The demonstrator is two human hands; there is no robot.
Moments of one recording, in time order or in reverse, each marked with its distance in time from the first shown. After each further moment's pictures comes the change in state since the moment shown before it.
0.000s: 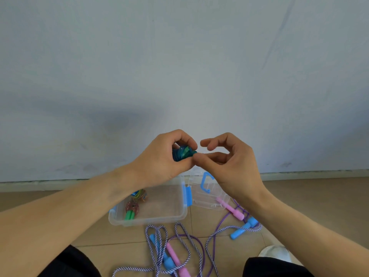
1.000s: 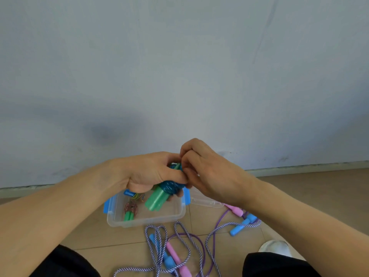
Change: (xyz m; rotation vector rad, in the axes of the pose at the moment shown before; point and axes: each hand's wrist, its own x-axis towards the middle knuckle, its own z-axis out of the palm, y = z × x) left_hand 0.004 -0.009 -0.001 -0.444 -0.575 -0.568; right_hand 0.017 0.027 -0.006 -0.806 -0.421 -0.769
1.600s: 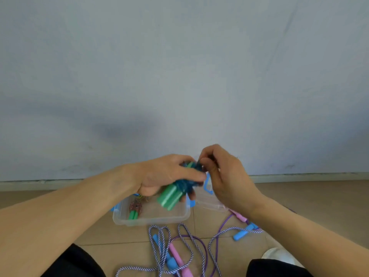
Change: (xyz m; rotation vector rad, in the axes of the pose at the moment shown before) left_hand -0.006 -0.002 0.006 -0.102 0.005 0.058; right_hand -0.004 -0.016 0.006 0.467 0.191 0.507
